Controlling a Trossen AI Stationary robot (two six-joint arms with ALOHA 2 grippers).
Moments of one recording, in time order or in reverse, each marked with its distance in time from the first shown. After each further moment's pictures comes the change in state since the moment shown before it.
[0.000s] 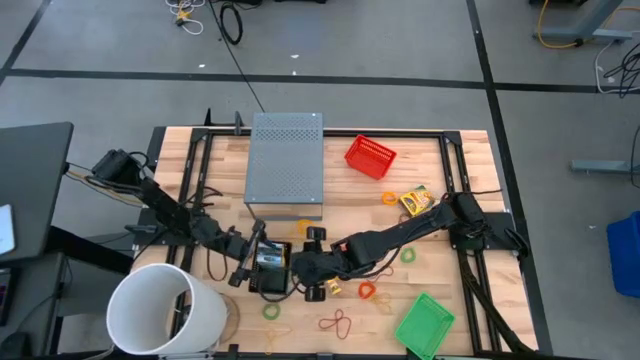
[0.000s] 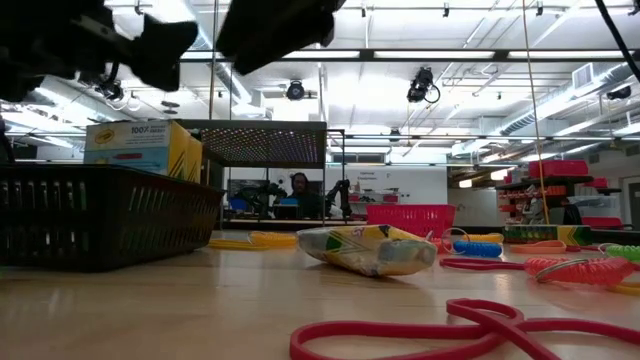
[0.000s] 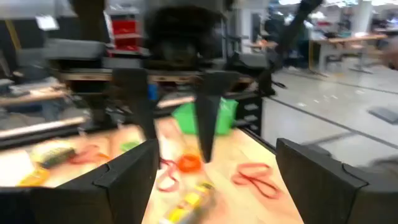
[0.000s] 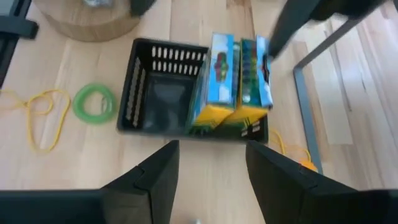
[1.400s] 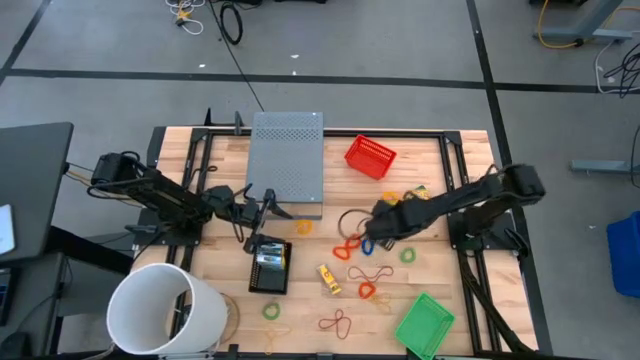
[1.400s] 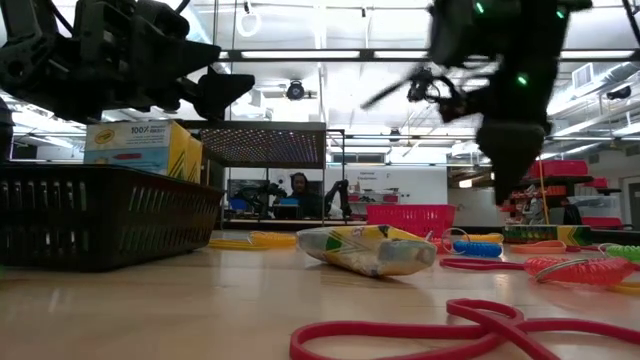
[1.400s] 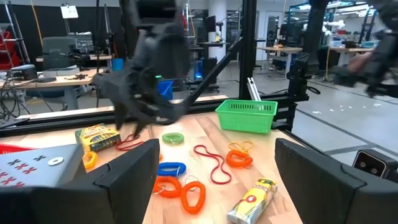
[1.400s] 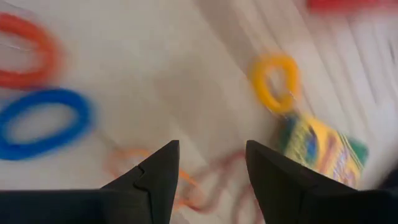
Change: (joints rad) left arm 0.451 -0.001 0.000 -0.007 0.418 -0.069; right arm -0.180 -0.515 -0.900 -0.330 0.046 0.606
